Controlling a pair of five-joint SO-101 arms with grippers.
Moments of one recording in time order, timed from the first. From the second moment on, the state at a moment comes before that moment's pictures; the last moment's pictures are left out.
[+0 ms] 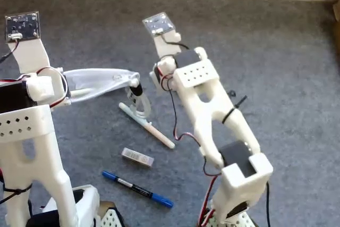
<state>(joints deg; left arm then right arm) -22.4 -29.6 10.7 88.9 5.6 -26.1 12.1 -6.7 67.1 7.4</state>
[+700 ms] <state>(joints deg) -22.4 -29.6 10.7 88.9 5.6 -22.1 39.4 -29.3 67.2 13.1</state>
